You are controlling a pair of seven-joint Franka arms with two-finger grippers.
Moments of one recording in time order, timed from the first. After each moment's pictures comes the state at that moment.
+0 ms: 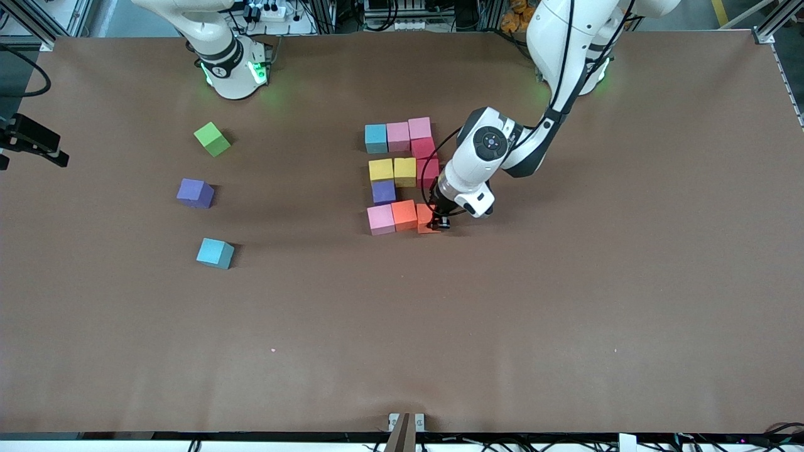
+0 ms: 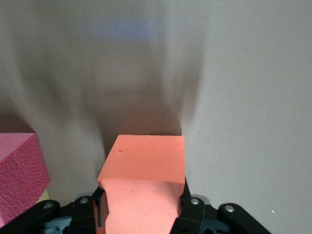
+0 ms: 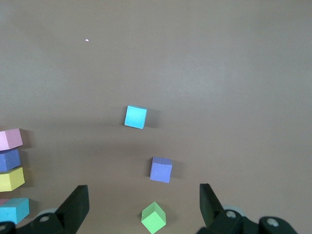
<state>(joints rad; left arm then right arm) -0.58 0.55 -0.18 -2.02 -0.27 2.79 -2.09 -0.03 0.03 -0.05 -1.44 0.02 1.49 -0.11</state>
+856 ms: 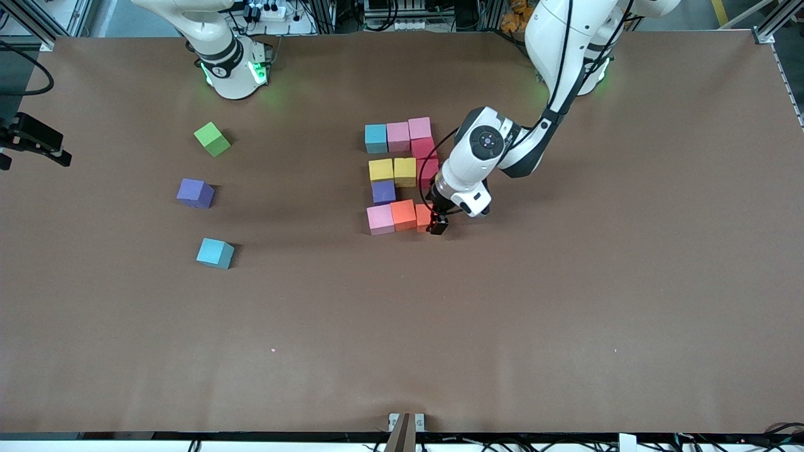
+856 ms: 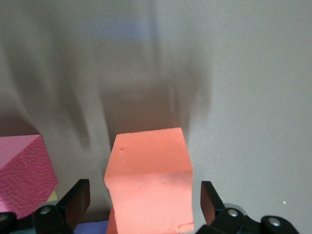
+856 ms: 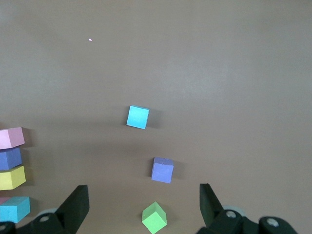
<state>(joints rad) -0.58 0.54 -0.19 -2.00 -0.22 2.74 -2.06 -0.02 0.03 -0.04 -1.44 0.02 1.49 -0.11</state>
